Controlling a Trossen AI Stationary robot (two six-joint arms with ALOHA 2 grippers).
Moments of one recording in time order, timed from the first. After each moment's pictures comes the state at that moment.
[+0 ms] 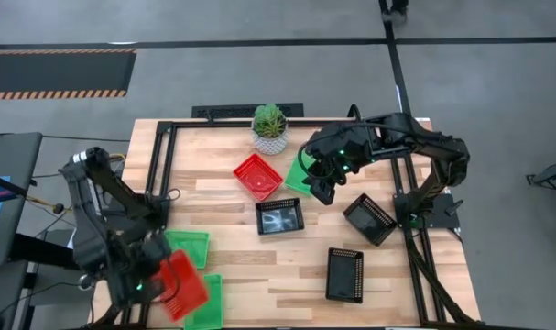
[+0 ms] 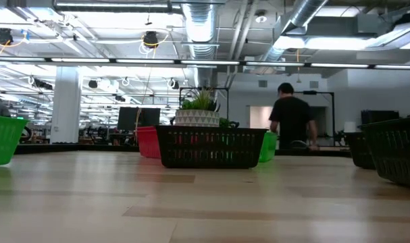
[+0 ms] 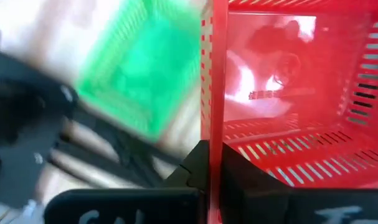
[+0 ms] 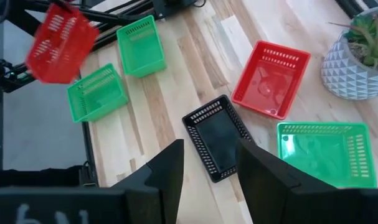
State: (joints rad) left arm -1.06 1.39 1.45 -1.54 -0.14 -1.62; right arm 0.08 1.71 2.26 -1.38 0.05 0.48
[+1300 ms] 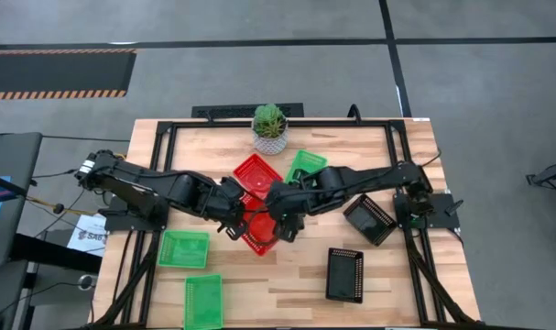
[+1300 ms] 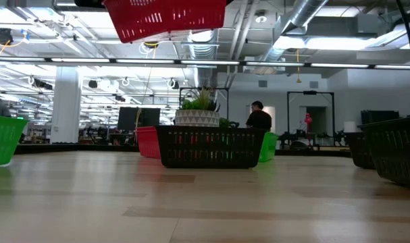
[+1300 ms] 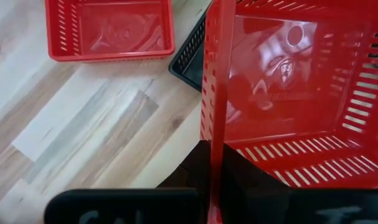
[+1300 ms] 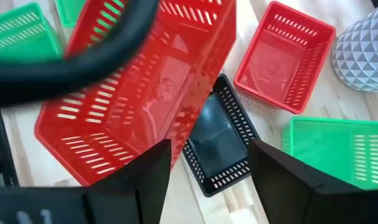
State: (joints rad) left arm -0.29 1.52 1.53 -1.27 -0.27 -0.98; right arm 0.23 2.02 2.25 -1.33 0.26 0.52
